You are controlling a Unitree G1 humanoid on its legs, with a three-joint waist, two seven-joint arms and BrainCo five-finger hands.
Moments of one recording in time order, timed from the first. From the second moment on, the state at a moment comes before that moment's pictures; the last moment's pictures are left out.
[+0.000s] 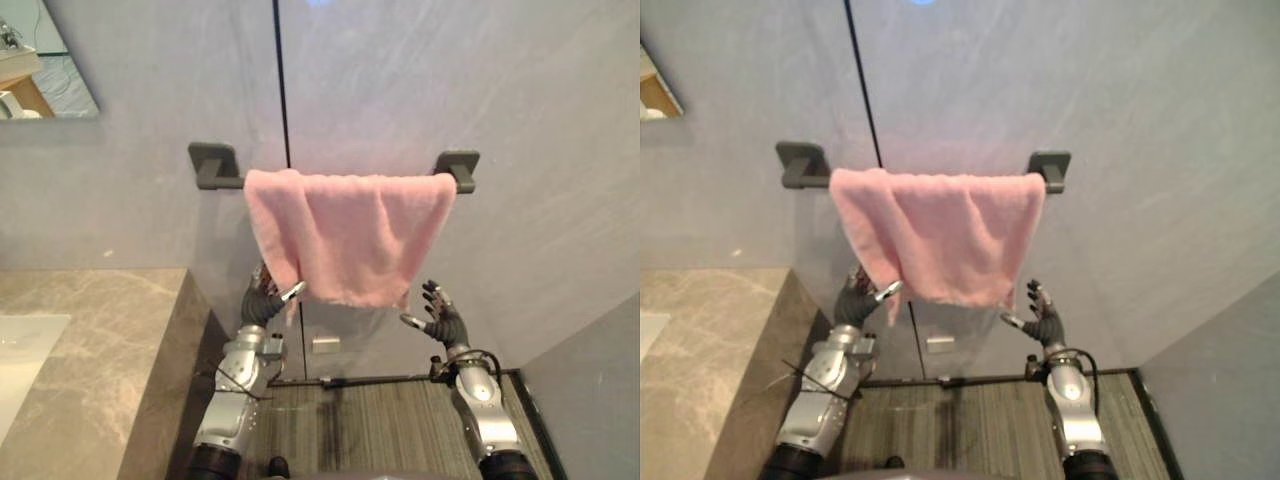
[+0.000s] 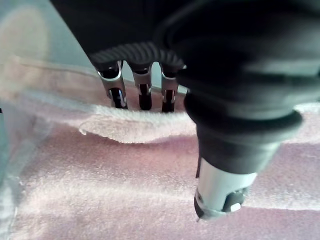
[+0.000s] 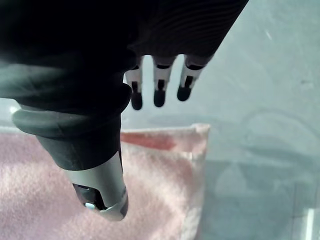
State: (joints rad) left arm 0.06 0.11 -0.15 0.10 -0.23 -0.20 0.09; right arm 0.04 -0.09 0.01 0.31 0.07 -0.19 -0.02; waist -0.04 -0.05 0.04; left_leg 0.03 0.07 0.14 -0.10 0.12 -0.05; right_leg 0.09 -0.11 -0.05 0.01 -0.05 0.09
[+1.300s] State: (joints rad) left arm 0.33 0.03 0.17 -0.78 -0.17 -0.34 0.18; right arm 0.21 -0.01 -0.33 -0.65 -0.05 -0.31 -0.13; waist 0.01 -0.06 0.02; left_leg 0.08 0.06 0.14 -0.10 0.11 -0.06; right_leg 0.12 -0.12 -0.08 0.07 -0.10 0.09
